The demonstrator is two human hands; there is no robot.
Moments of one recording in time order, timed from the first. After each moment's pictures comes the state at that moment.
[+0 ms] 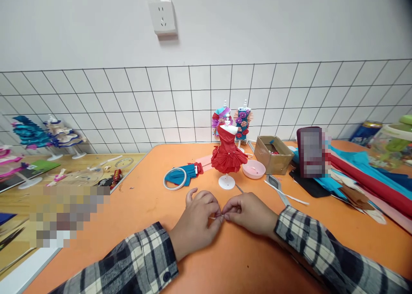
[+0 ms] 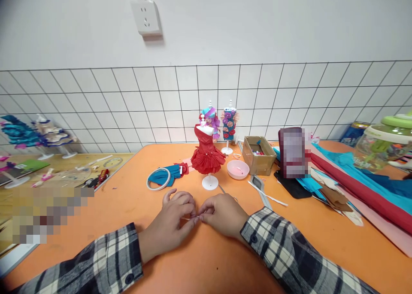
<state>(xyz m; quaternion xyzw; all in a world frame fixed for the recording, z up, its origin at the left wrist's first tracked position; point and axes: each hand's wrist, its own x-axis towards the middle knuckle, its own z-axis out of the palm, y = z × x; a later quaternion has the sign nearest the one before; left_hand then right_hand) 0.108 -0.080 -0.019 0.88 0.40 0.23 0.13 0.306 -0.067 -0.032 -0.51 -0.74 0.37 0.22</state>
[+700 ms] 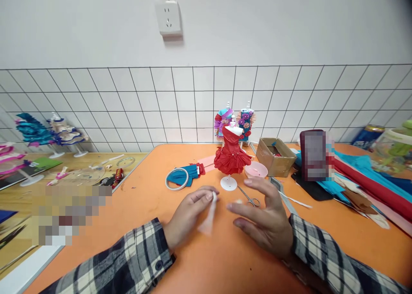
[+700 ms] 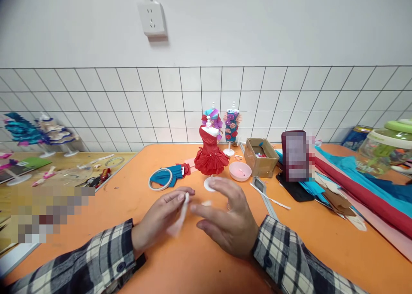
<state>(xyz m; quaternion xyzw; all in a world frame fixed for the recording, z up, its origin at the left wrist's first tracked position) 0.096 -0.064 -0.025 0.61 0.34 0.43 0.57 0.310 -0.101 -0.002 -0.29 -0.80 -0.14 0.50</state>
